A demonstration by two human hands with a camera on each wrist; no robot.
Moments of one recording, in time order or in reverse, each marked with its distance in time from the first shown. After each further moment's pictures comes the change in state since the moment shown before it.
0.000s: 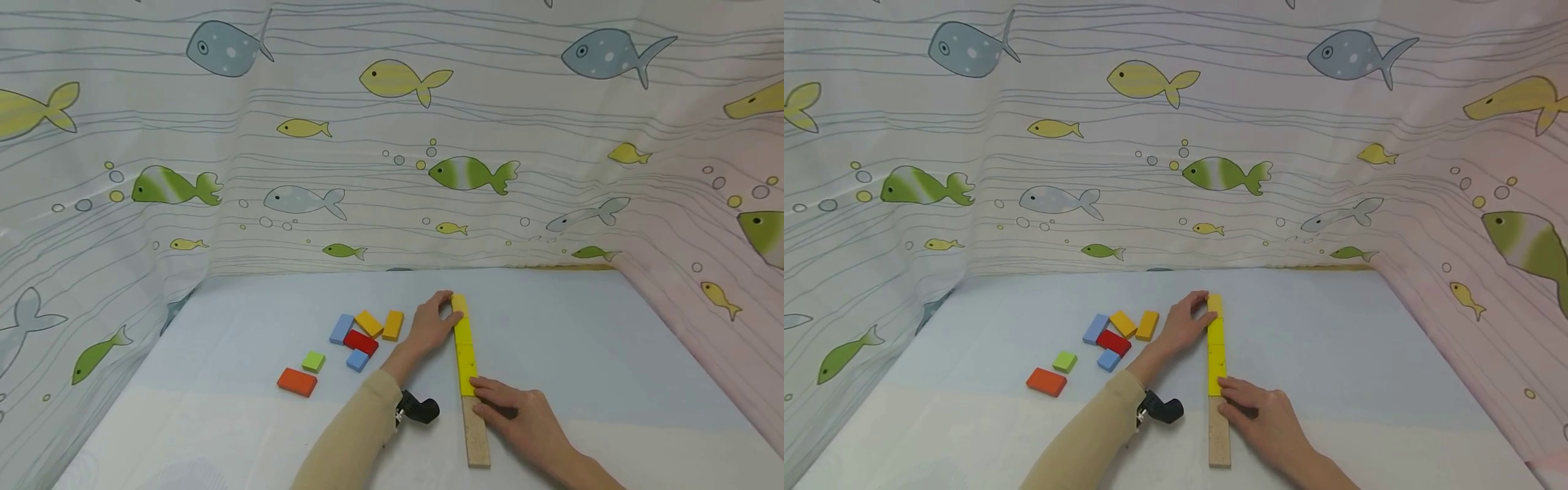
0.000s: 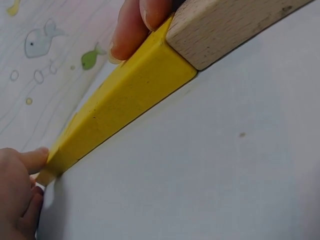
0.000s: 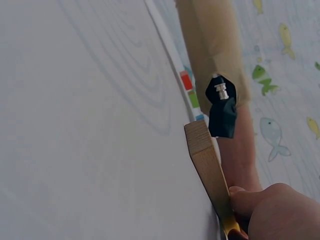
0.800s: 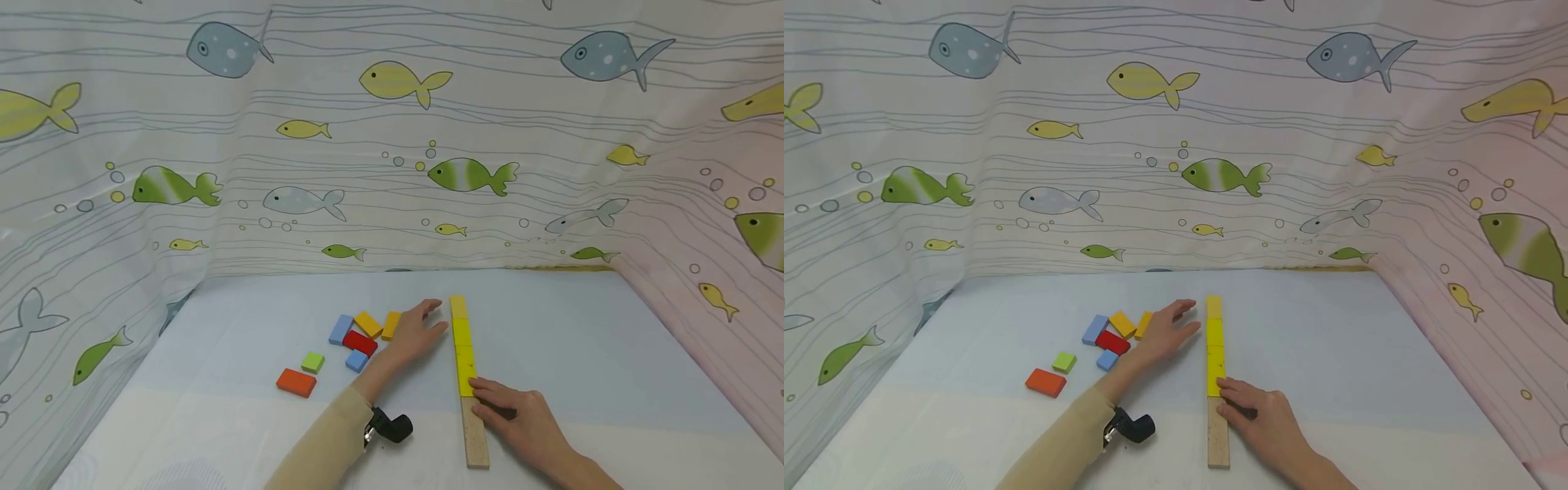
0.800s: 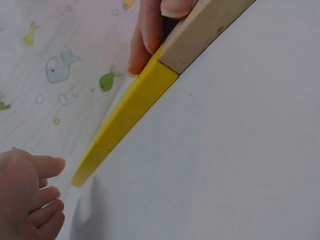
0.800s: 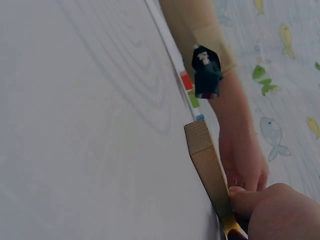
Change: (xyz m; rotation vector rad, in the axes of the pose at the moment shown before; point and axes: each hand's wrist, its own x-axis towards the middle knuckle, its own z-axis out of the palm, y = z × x) left_hand -0.028 -0.005 -0.030 0.010 -0.044 0.009; right_hand -0.001 0.001 0.000 -0.018 0.031 -0.058
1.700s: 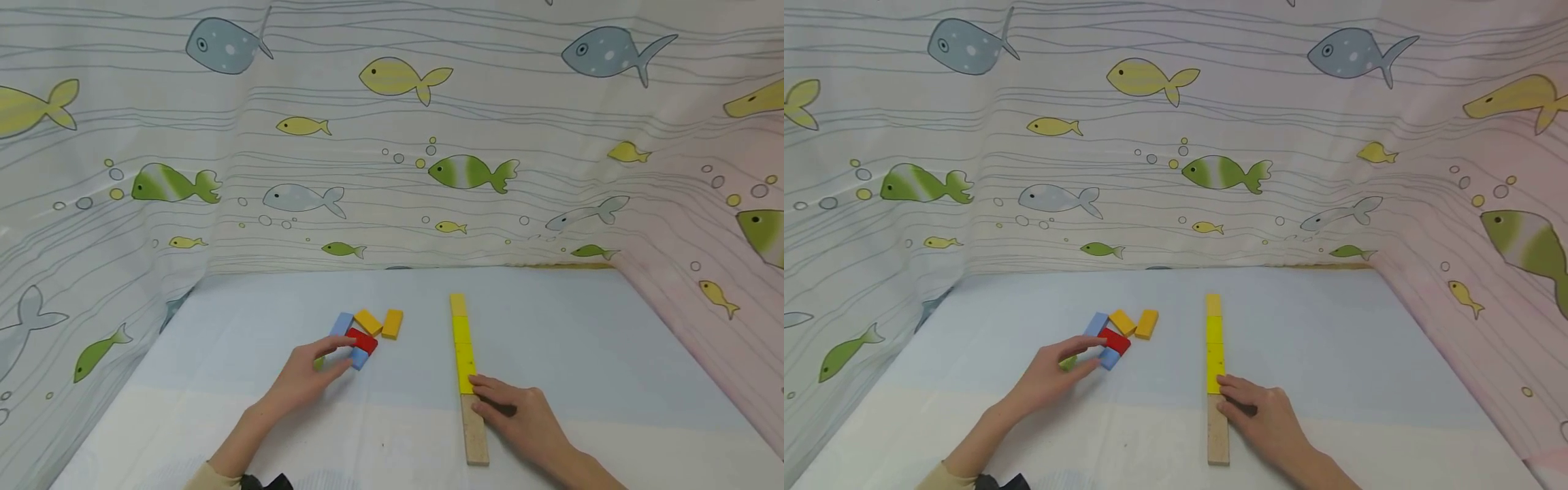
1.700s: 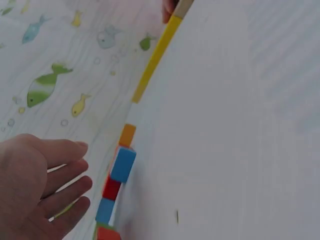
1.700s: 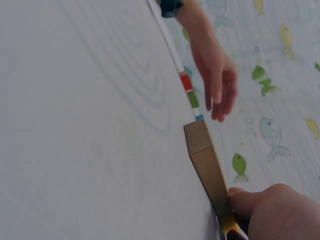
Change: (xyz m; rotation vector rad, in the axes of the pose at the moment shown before) left_hand -0.132 -0.048 -0.130 0.067 0.044 -0.021; right_hand 0.000 -0.001 0.002 0.036 0.012 0.016
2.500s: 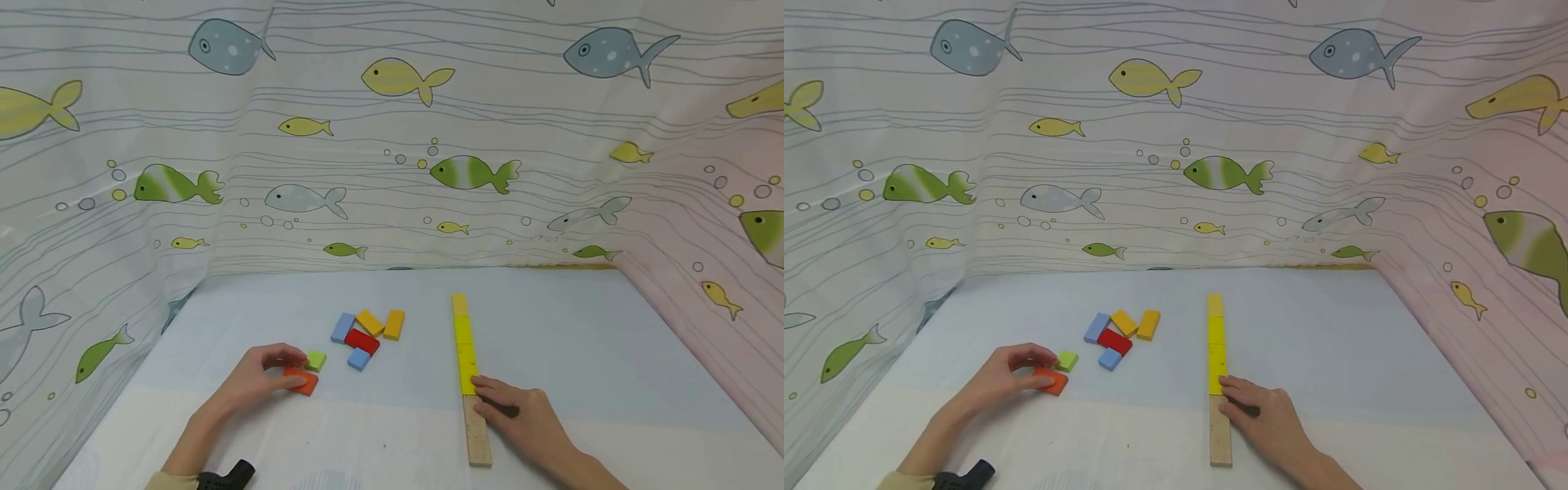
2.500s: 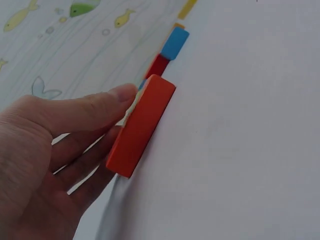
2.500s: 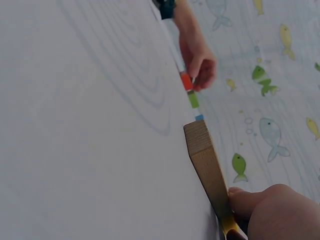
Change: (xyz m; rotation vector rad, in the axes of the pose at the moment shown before) left_hand -0.016 -0.067 -0.064 -0.083 -0.110 -0.050; right_hand 0.000 0.000 -0.001 -0.016 -0.024 0.031
